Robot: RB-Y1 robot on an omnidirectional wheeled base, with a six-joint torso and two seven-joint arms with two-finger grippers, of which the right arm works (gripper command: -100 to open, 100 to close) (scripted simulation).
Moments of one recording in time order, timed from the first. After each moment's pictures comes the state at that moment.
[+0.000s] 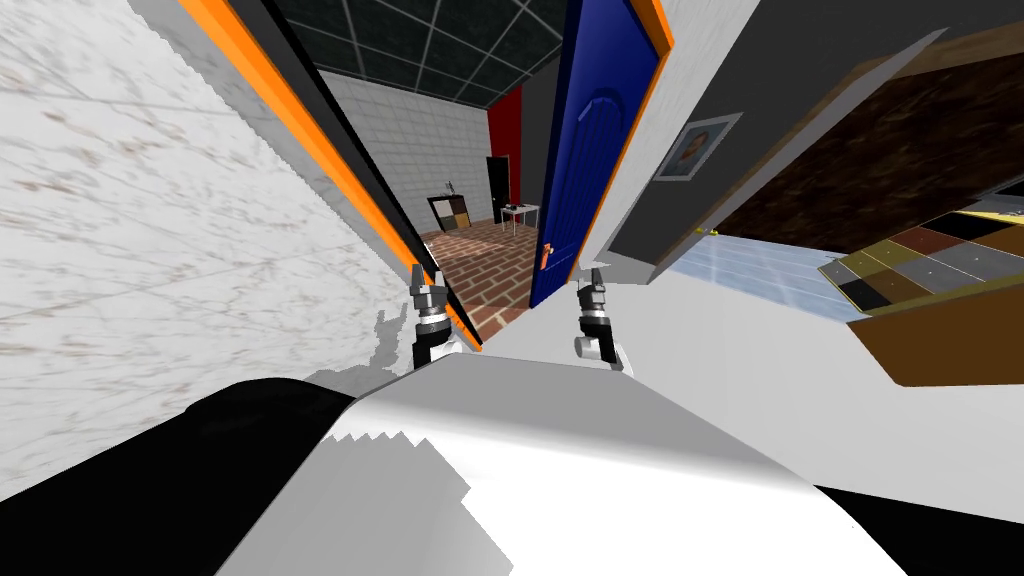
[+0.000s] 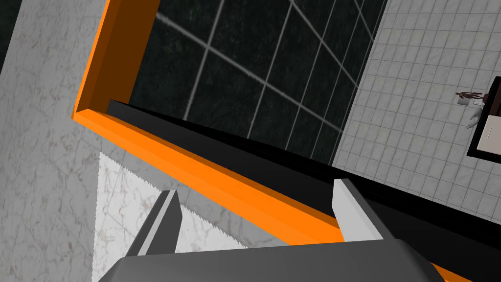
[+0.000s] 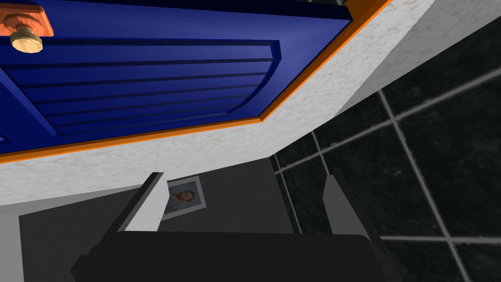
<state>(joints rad) 0.23 -0.08 0.03 -1.86 0.02 -0.44 -0.05</state>
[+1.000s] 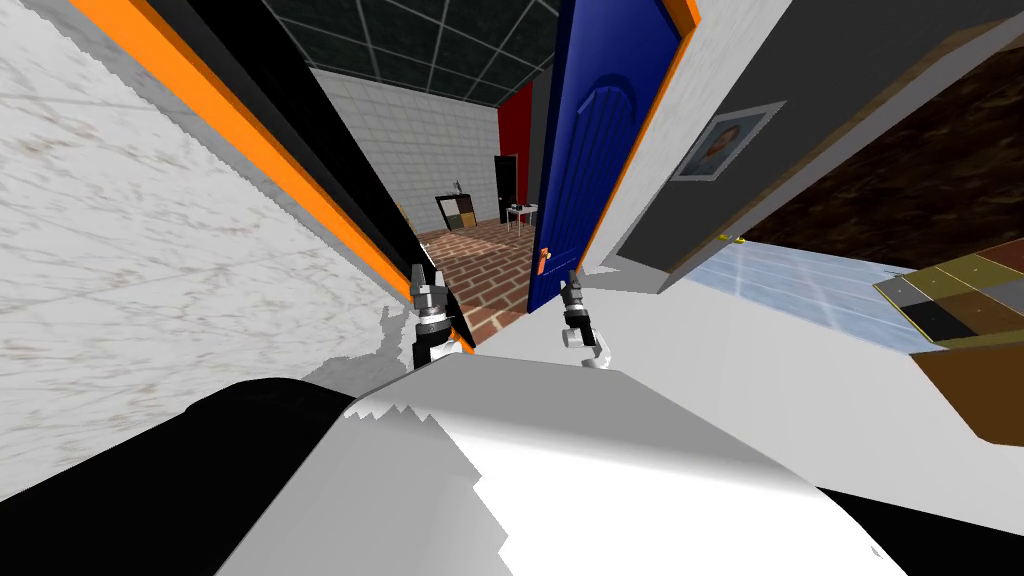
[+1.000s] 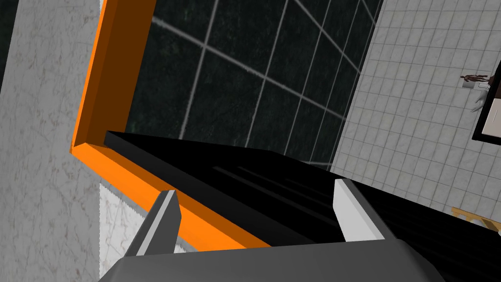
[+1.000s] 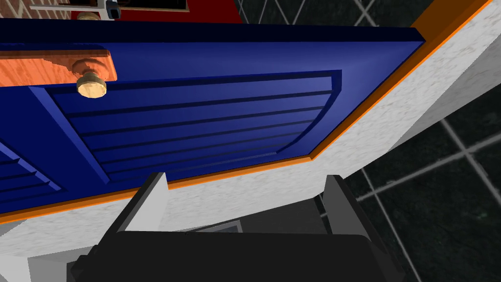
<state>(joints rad) 0.05 -0.08 0.09 -1.57 0.03 -0.45 -0.08</state>
